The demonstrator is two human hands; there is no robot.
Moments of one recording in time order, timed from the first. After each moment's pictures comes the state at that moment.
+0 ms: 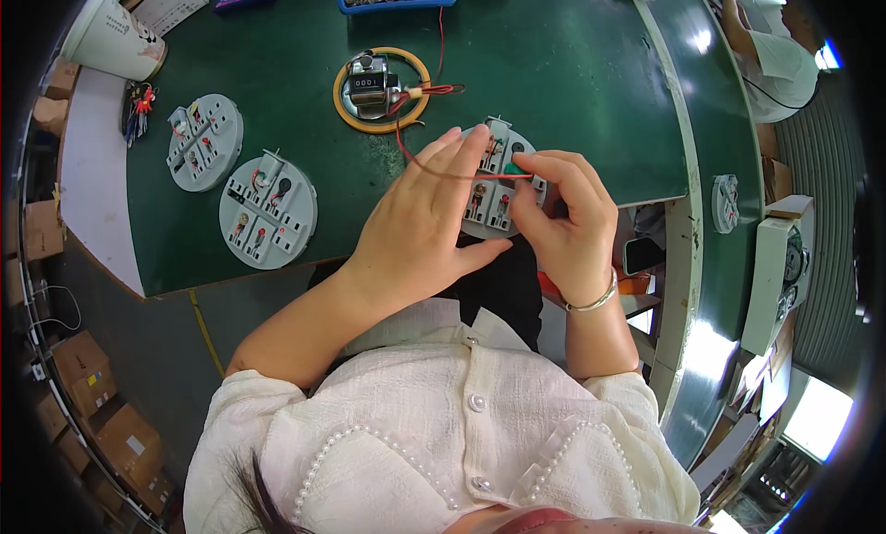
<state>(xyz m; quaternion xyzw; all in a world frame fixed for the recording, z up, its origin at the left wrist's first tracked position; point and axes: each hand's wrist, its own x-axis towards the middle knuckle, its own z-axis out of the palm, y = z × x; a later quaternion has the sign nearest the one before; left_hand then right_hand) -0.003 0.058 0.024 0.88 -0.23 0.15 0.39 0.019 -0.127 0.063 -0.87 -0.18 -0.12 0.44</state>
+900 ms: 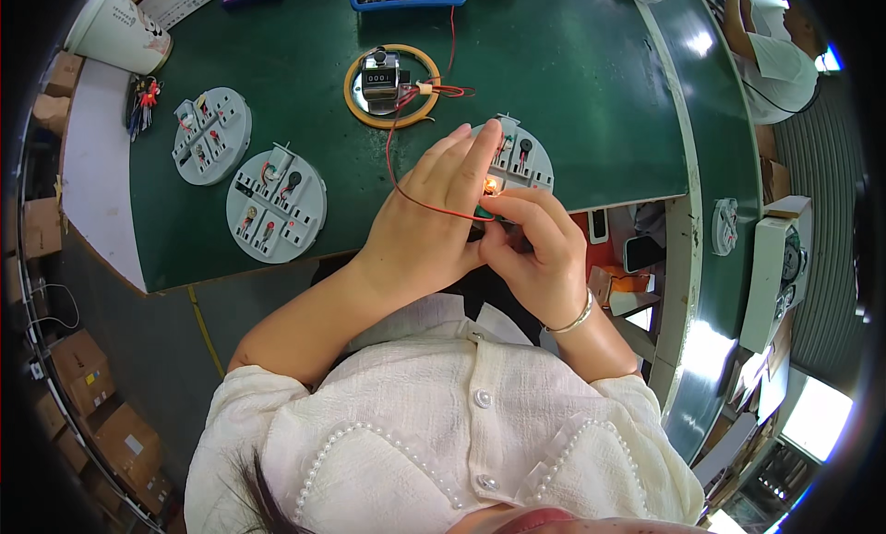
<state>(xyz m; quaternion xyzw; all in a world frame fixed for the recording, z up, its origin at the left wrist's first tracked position) -0.003 0.060 0.020 0.88 -0.24 0.16 0.39 -0.013 -0.115 0.048 -0.86 -0.23 -0.08 0.44</state>
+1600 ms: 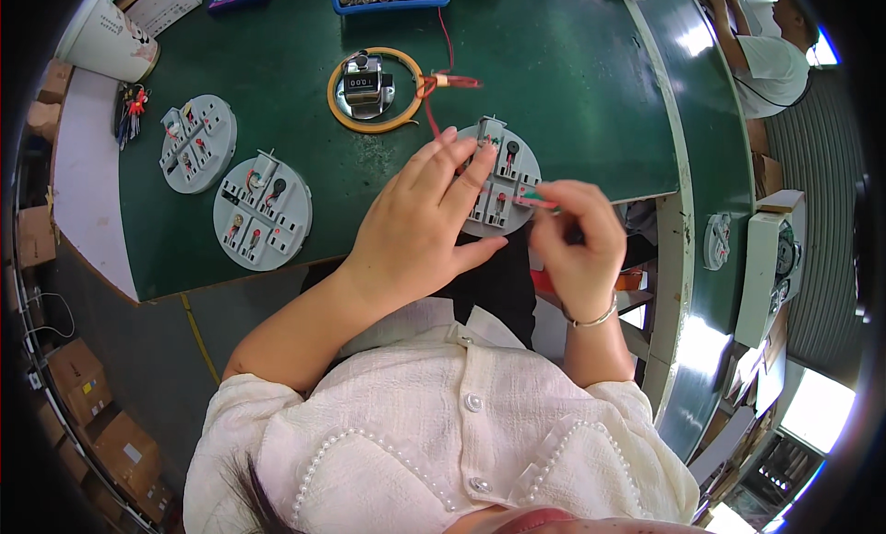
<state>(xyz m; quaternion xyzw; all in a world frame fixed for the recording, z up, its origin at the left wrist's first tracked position) -0.004 0.059 0.025 0.89 -0.24 0.14 0.36 -0.005 -0.150 0.057 -0.87 -0.15 -0.13 0.45</state>
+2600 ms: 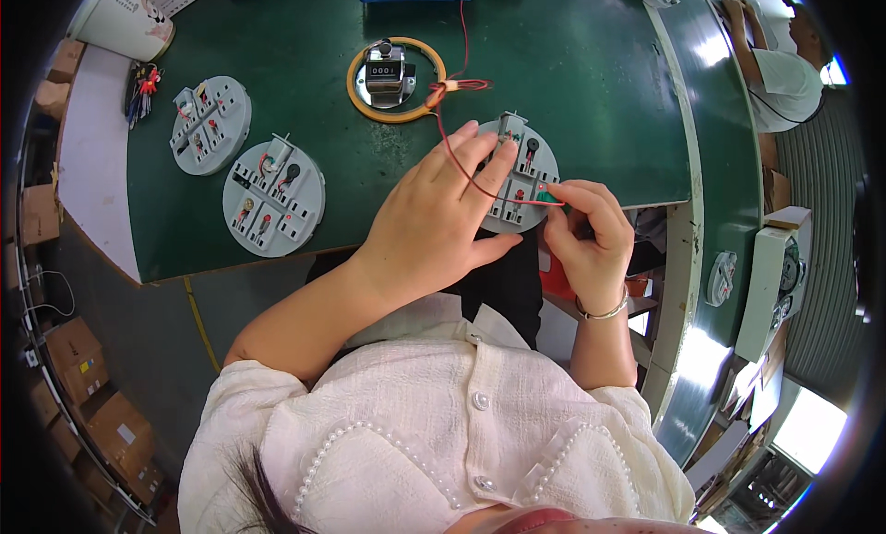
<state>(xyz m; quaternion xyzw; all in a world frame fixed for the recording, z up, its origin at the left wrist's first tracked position) -0.003 0.057 0.021 0.90 -0.25 0.16 0.33 0.004 -0.161 0.047 -0.87 -0.18 -0.11 0.45</state>
